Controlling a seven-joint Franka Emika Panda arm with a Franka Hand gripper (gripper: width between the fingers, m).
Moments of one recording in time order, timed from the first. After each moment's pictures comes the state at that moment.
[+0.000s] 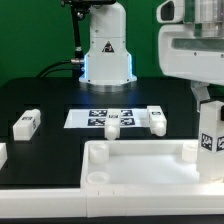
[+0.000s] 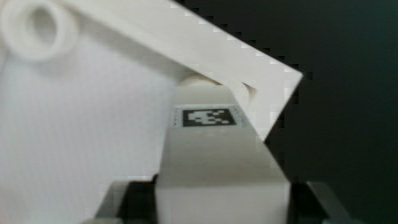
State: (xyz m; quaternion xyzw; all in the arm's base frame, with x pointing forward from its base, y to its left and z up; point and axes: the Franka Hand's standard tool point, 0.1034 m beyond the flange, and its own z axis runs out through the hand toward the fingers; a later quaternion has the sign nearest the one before) arm 0.638 0.111 0.119 -0.79 0.61 -0.01 0.06
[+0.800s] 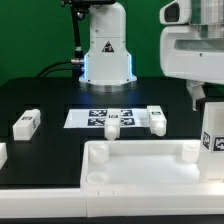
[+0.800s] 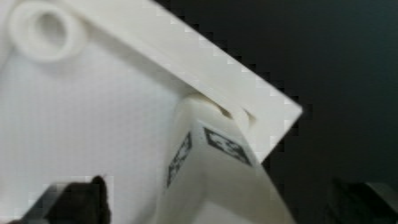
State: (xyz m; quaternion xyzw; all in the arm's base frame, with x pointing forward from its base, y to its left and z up) arm 0.632 0.124 0.119 -0.92 0.39 -0.01 0.04
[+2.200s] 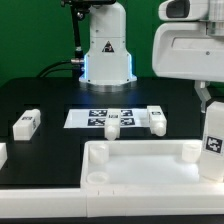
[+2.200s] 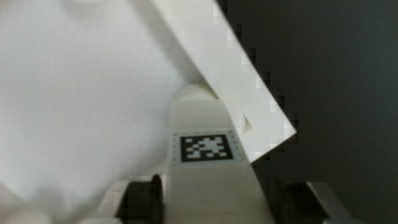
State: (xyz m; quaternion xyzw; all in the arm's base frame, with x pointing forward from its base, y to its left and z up) arm 0.632 0.126 0.120 -0.93 0.36 -0.03 0.02
